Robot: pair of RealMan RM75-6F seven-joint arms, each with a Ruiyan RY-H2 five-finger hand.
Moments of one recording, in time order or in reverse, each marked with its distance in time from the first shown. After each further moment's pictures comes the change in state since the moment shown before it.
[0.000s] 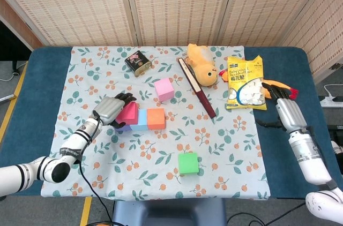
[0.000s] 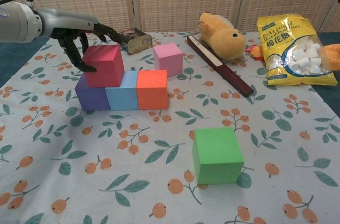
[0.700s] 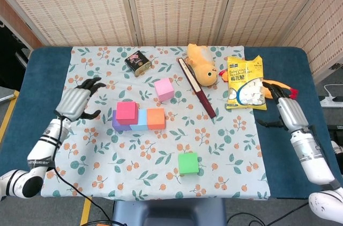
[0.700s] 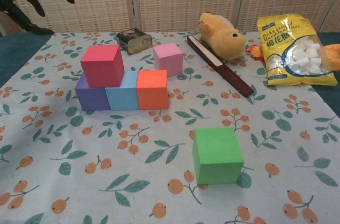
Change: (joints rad) left arm 0.227 0.145 -0.033 -0.092 0.181 0.282 -0.159; right arm 0.003 0.026 0.003 -0.009 -0.025 -0.015 0.045
